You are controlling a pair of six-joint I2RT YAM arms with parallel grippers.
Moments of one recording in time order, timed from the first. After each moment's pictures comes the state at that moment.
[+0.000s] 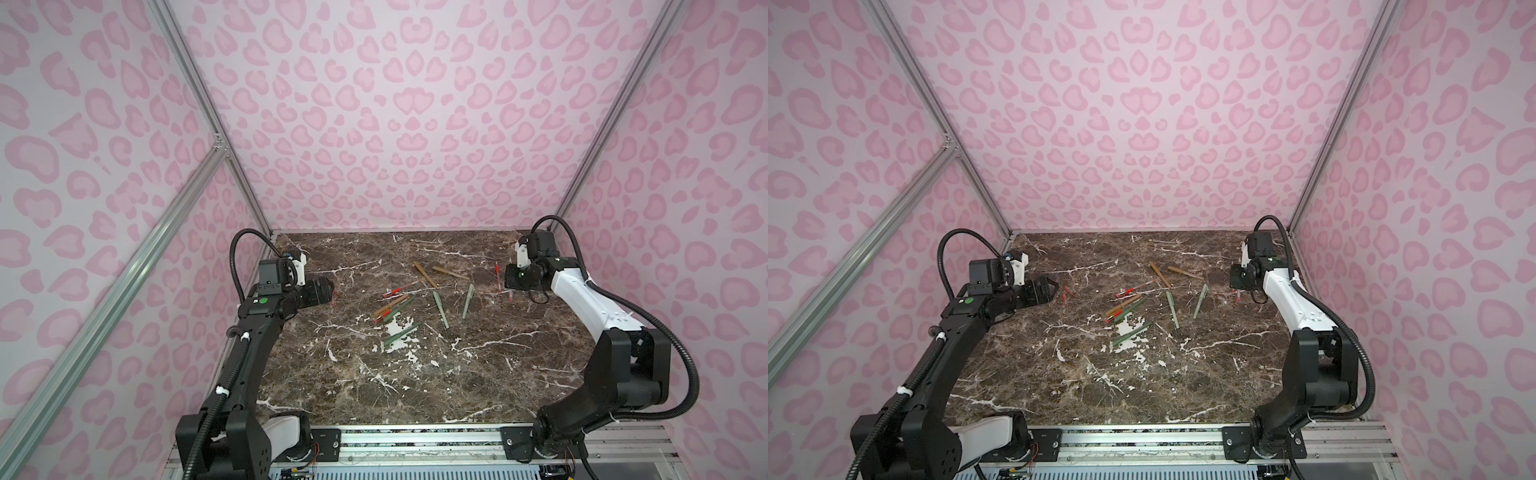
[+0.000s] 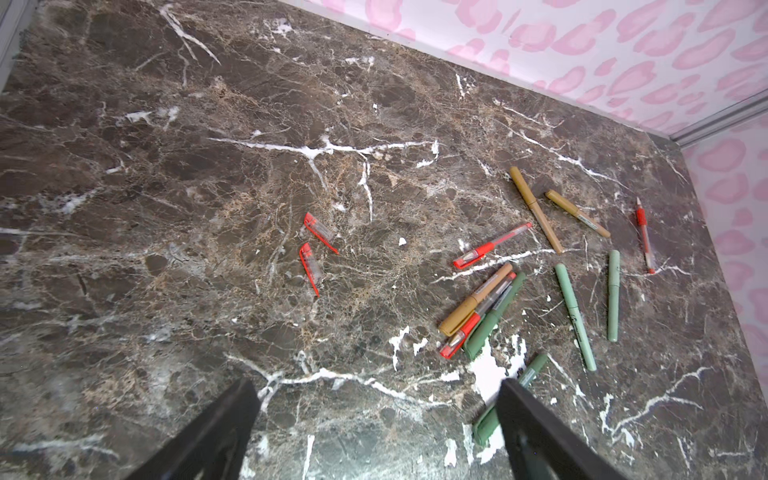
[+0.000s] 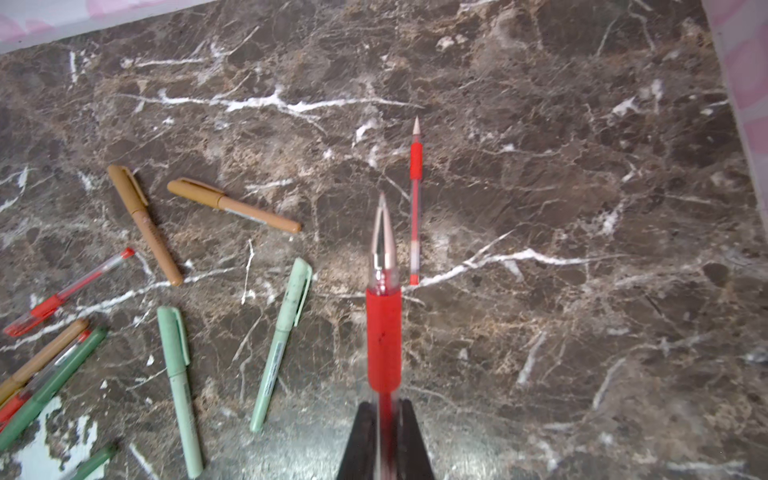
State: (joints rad) left arm 0.06 1.16 0.95 -0.55 0.32 -0.18; right arm 0.00 1.64 1.30 -0.71 -0.06 0.16
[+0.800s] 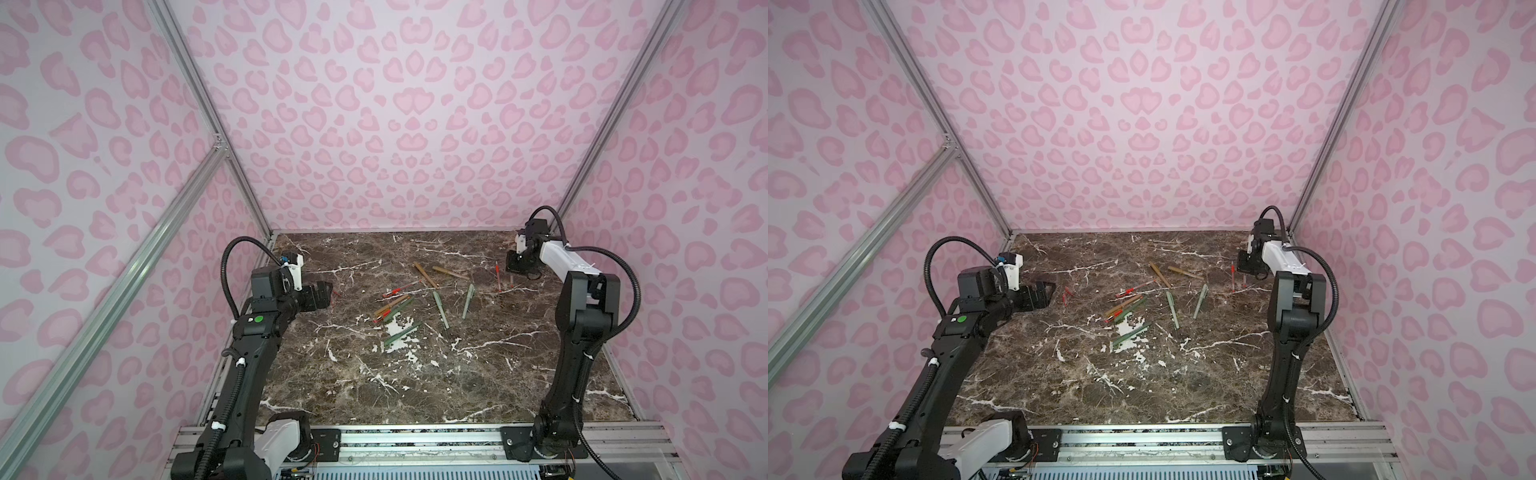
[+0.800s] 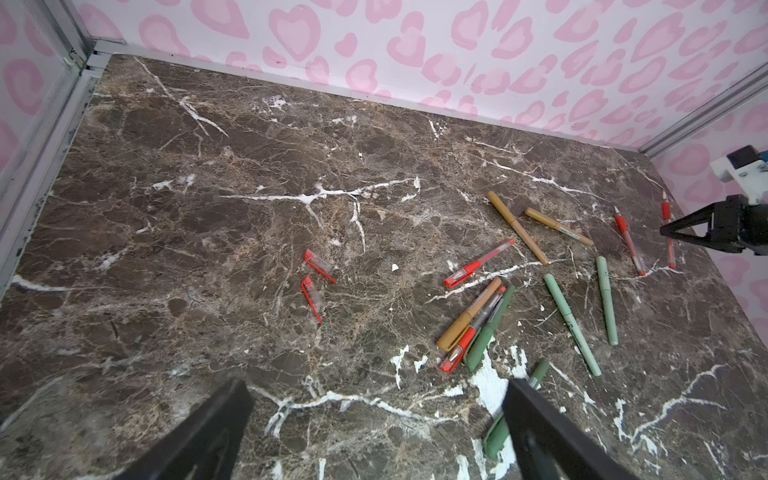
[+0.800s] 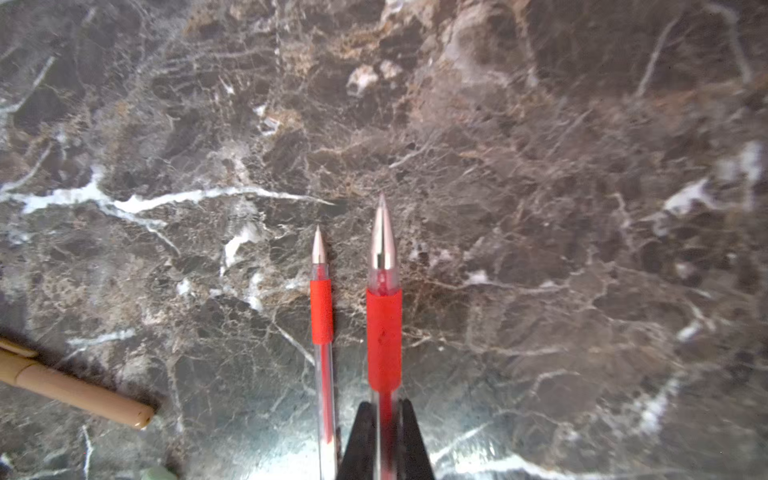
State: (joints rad) left arm 0.08 1.06 0.89 -0.48 0.34 -0.12; right arm -0.10 2.19 1.75 -0.75 -0.11 0.11
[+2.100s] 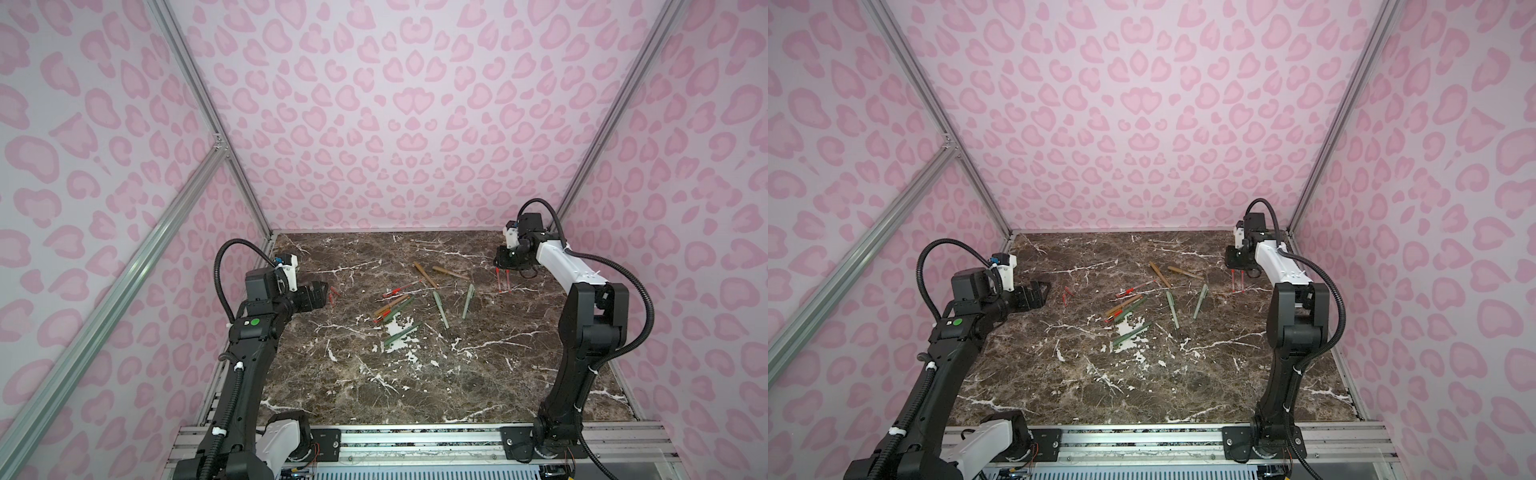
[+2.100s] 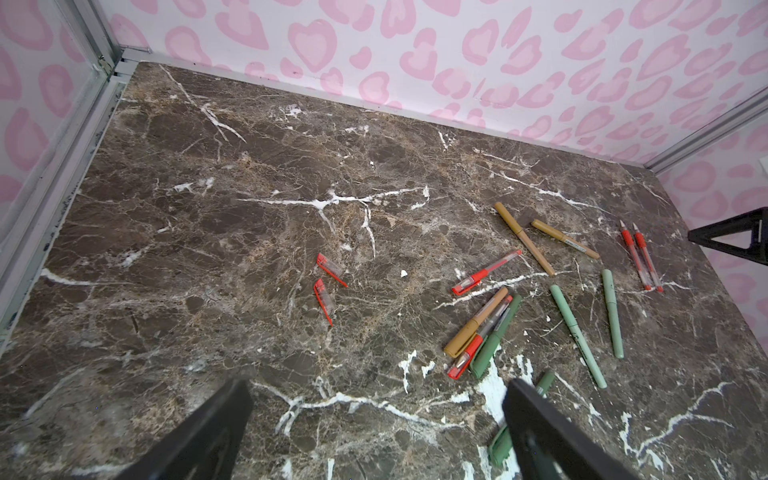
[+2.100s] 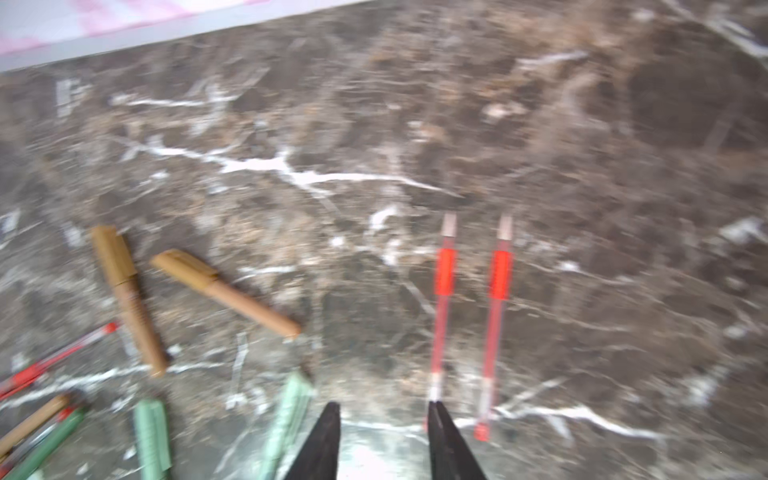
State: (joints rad) left arm 0.12 1.03 0.88 -0.47 0.34 -0.12; right arm 0.04 1.99 1.67 -0.75 -0.19 0.06
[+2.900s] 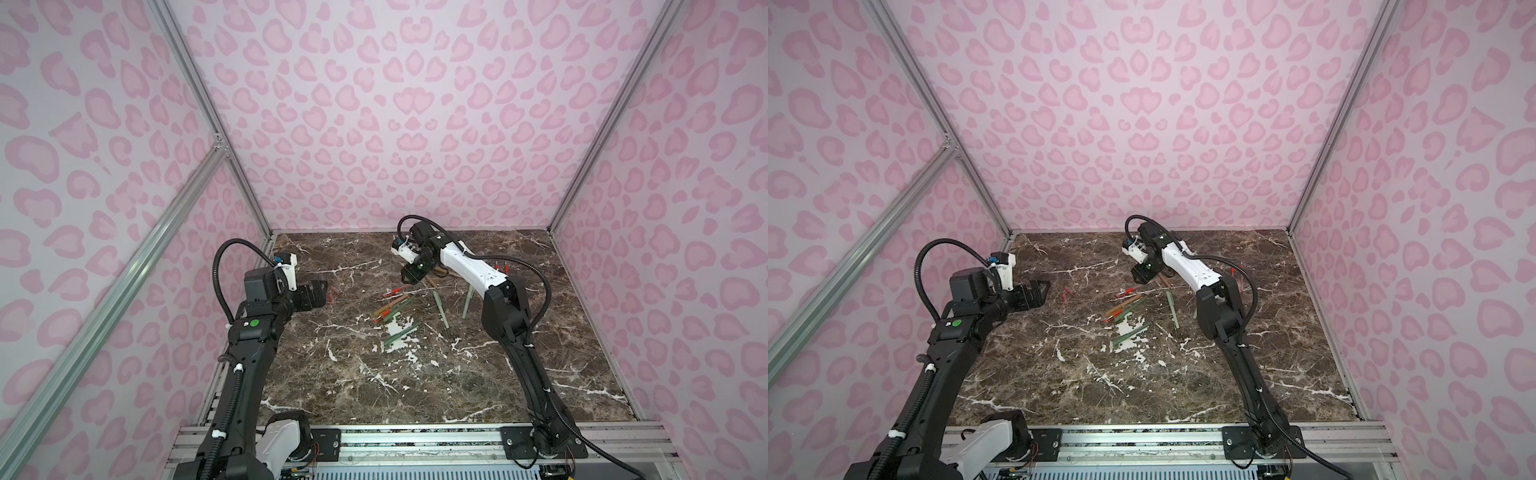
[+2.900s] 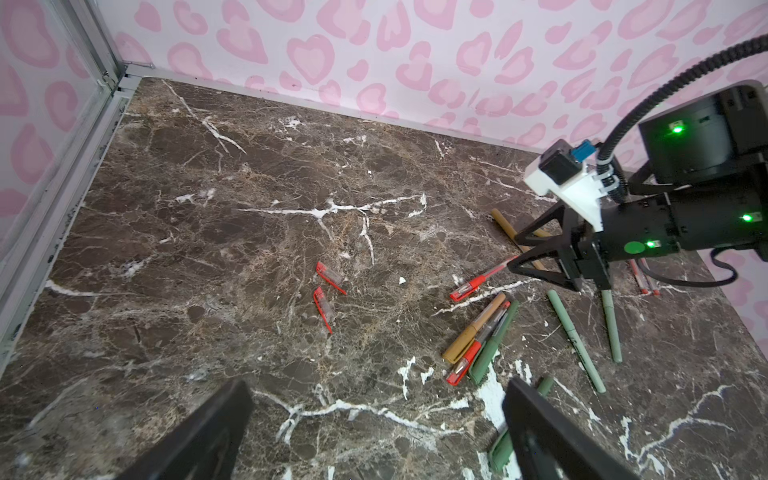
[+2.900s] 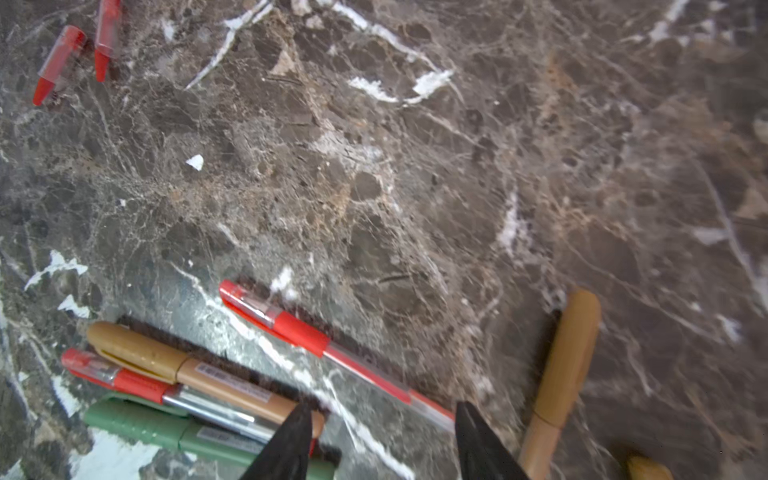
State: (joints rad) left arm 0.12 1.02 0.88 -0.46 0.35 -0.12; right arm 0.53 2.55 2.39 -1.01 -0.24 -0.32
